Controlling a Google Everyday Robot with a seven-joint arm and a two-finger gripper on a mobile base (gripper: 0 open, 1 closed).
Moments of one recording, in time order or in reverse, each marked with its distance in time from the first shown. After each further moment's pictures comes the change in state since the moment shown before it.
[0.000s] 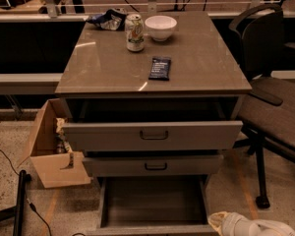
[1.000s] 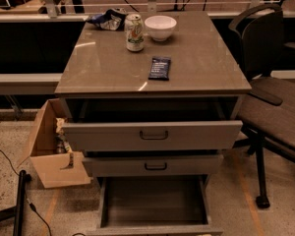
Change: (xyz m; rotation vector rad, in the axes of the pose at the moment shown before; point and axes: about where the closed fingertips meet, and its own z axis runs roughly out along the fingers) arm 0.064 0.085 0.111 -0.102 -0.081 0.199
